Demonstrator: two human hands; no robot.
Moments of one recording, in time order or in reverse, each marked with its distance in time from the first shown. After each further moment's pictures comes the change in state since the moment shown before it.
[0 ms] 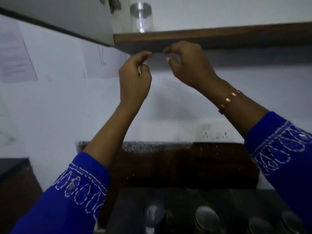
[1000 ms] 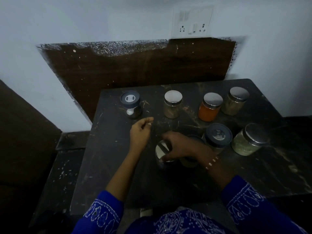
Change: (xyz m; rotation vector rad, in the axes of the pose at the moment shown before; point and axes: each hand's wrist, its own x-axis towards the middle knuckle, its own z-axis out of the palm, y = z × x) left_hand -0.419 0.006 -0.043 -0.031 -0.553 -1.042; right_hand -0.433 -0.041 0.001 0.356 -1.309 0.518
